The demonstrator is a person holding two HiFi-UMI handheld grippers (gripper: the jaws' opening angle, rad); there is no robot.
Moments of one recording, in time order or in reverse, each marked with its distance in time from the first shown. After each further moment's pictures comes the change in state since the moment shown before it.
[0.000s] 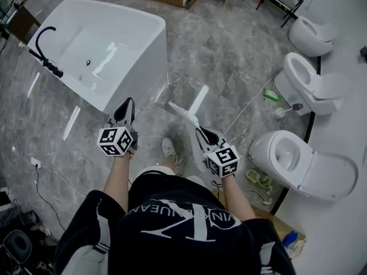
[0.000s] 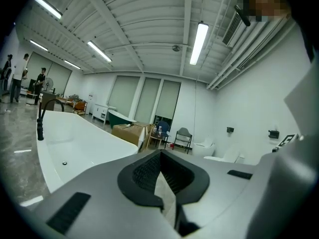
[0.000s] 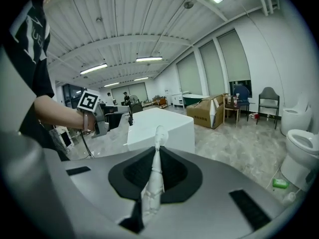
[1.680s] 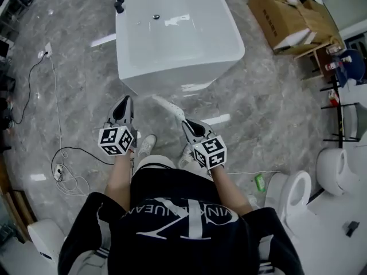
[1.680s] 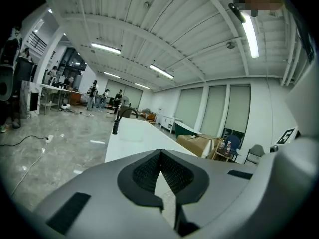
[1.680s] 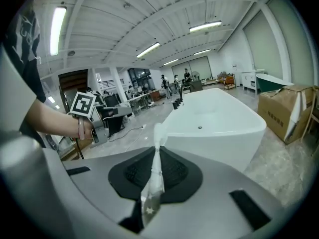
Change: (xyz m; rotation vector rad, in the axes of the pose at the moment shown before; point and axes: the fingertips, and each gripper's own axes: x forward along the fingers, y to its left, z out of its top) left arm -0.001 0.121 -0.019 -0.216 -0.132 0.824; right arm 0.262 -0.020 0.086 -0.303 0.308 0.746
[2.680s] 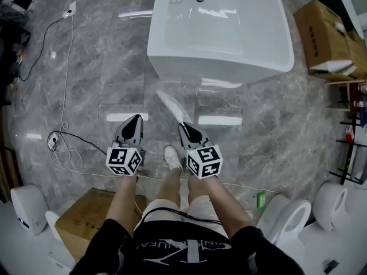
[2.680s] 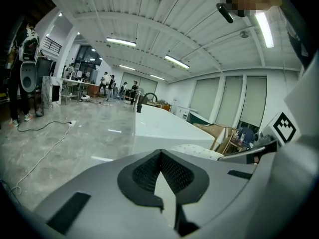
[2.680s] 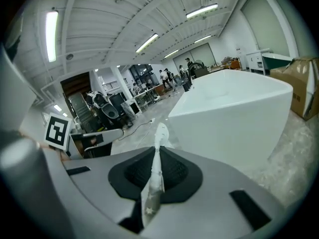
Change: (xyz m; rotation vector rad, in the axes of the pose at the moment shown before) left arm -0.077 0.083 -0.155 -0.058 0.095 0.174; right arm 0.135 0.069 -0.088 0.098 0.050 0.117
